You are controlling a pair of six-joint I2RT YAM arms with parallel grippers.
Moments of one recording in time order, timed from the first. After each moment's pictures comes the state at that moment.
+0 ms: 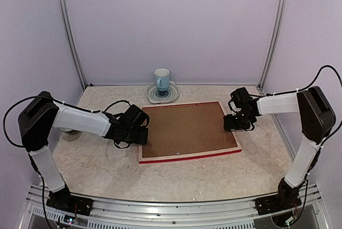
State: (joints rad) left arm -0.79 1.78 0.97 -0.18 -0.34 -0.56; right arm 0.38 1.78 1.05 -0.35 0.10 0.26
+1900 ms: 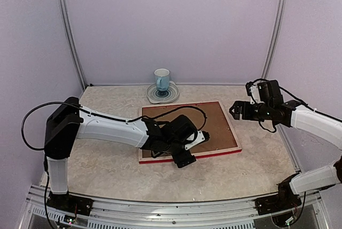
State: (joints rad) left arm -1.15 2.03 1.41 -0.31 -0.19 0.23; right arm 0.37 1.22 0.84 -0.28 0.00 0.33
